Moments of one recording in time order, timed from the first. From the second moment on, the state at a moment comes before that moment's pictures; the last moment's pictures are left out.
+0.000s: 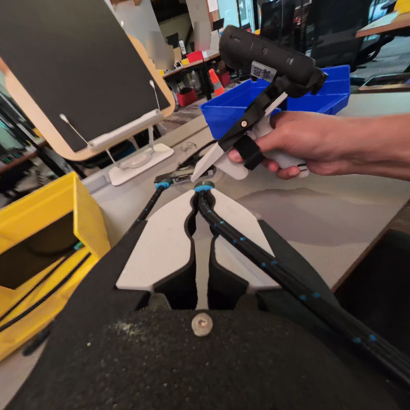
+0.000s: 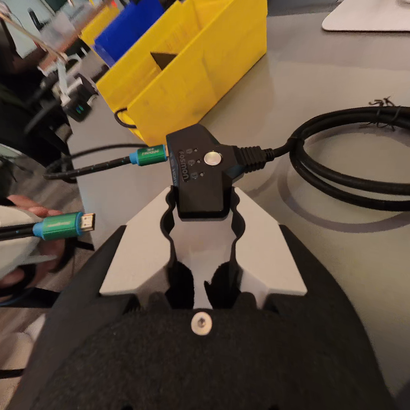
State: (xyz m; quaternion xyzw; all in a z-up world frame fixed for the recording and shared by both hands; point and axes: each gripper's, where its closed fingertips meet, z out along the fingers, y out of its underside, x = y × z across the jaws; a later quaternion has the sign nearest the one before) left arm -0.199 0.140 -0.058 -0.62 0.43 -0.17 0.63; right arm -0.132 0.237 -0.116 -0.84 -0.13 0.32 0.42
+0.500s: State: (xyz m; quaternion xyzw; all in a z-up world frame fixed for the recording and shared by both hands) left arm -0.172 0.185 -0.078 -0.65 0.33 -0.19 0.66; right arm -0.129 0.226 -0.111 -0.82 -0.09 0.38 0.43
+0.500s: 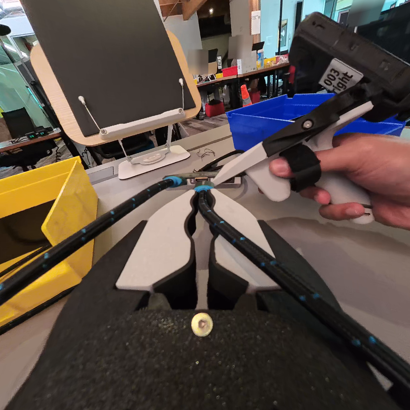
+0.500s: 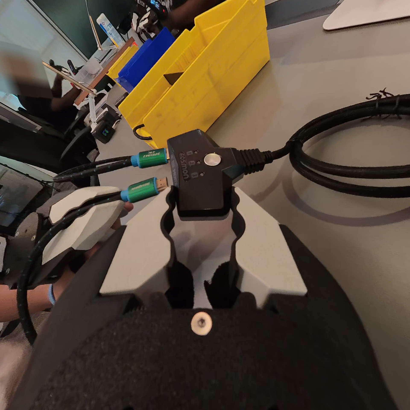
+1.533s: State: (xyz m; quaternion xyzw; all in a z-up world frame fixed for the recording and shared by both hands) left arm -0.164 0.177 -0.079 -0.65 0.36 -0.23 0.63; right arm -0.119 0.229 -0.128 -0.84 -0.13 0.31 0.42
